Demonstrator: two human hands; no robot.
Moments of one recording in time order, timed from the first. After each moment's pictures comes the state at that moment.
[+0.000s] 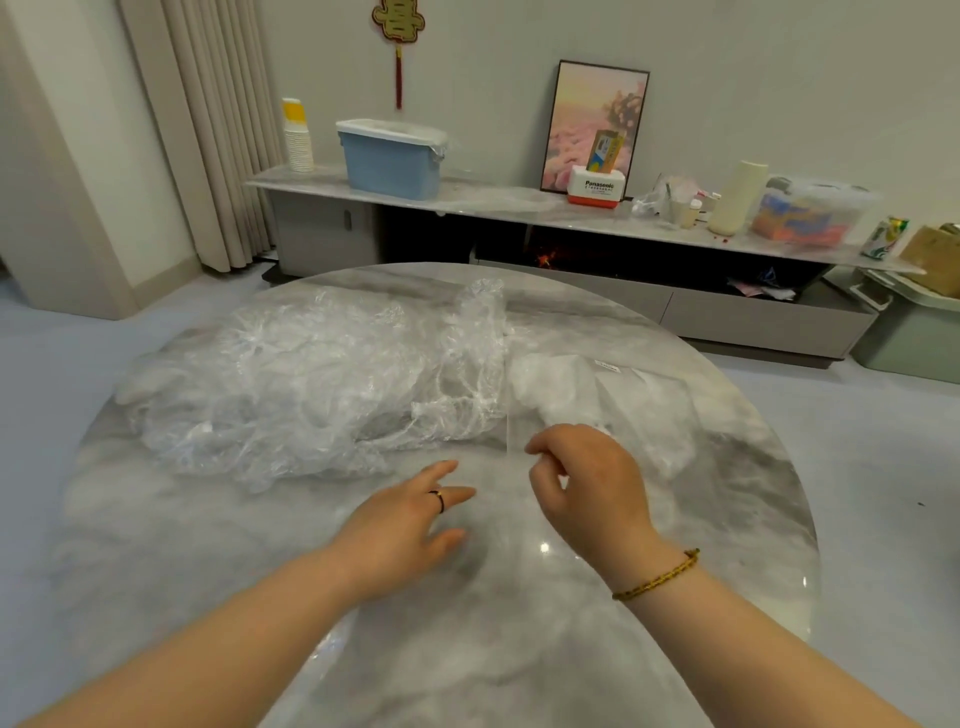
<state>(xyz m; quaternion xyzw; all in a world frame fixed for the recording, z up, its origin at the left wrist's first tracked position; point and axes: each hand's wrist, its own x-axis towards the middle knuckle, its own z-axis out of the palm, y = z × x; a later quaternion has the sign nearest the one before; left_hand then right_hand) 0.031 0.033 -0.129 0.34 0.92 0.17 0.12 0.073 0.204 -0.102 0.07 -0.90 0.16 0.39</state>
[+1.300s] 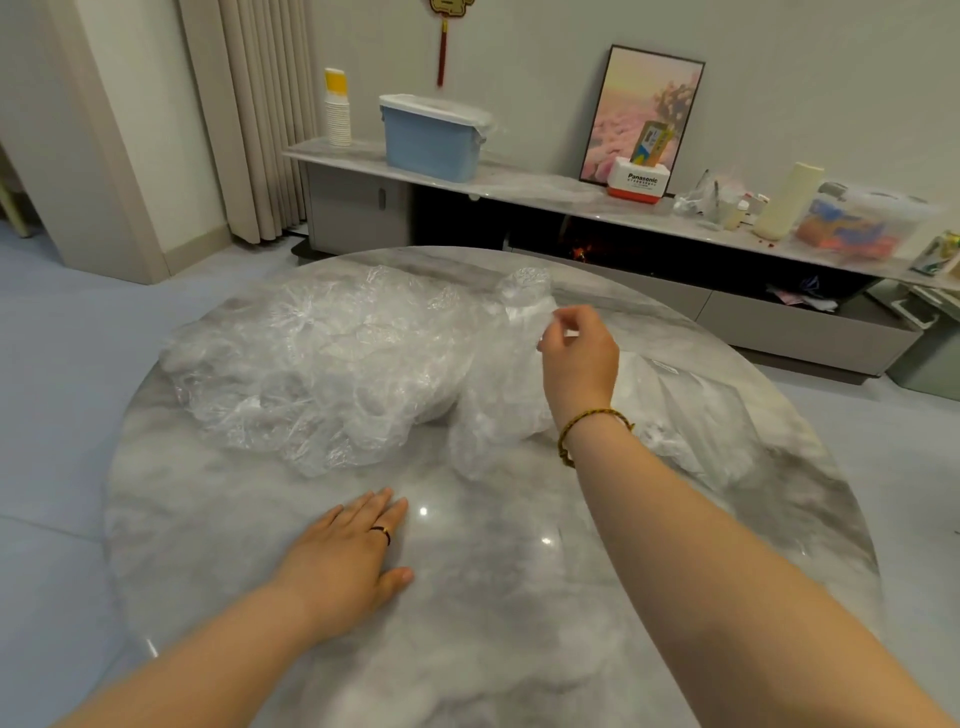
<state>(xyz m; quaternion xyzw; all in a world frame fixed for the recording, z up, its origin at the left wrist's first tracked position) 0.032 -0.041 -0.154 0.24 0.96 0.01 0.17 -0.032 0.157 -0.072 -0.15 -0.82 0.46 0.30</state>
